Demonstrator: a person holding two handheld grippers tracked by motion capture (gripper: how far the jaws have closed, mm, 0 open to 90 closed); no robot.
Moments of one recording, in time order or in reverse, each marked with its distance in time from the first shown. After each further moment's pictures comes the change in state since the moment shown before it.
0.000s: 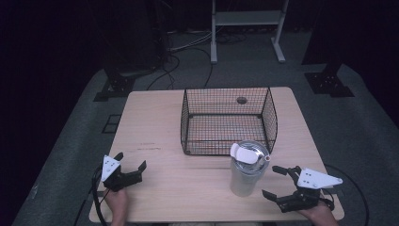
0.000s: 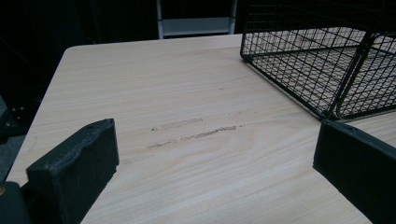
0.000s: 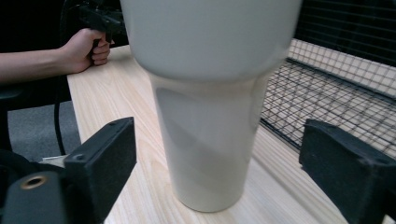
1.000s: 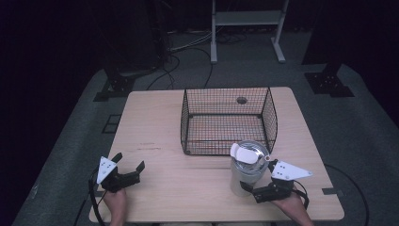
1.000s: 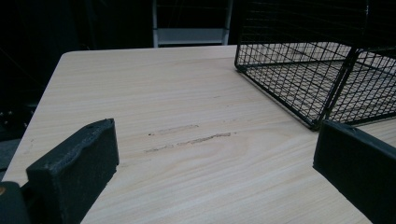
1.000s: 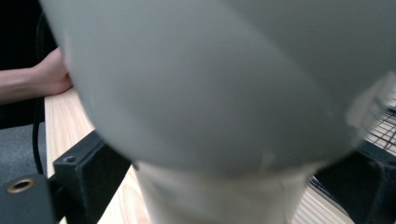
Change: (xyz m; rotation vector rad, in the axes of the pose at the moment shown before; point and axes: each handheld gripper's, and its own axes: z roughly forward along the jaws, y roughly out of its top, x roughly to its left) left arm 0.004 -0.002 -0.006 -0.044 -0.028 -0.032; right arm 0.006 0.007 0.062 -0.058 -0.026 0.012
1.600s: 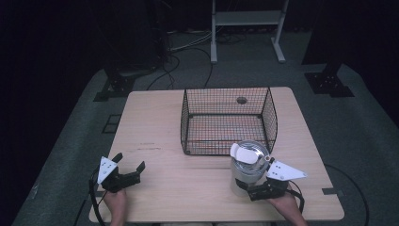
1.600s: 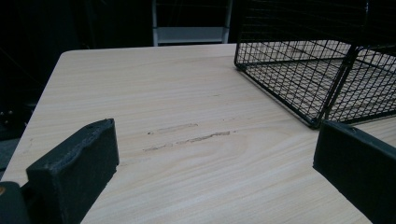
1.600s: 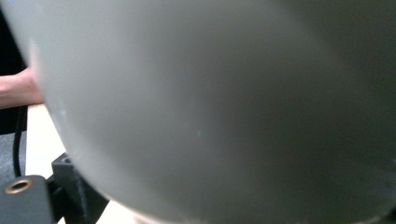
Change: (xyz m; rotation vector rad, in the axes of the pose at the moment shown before) left arm -0.001 0.000 0.000 0.006 -0.001 0.004; right arm 0.004 -0.001 0.013 -0.046 -0.036 -0.021
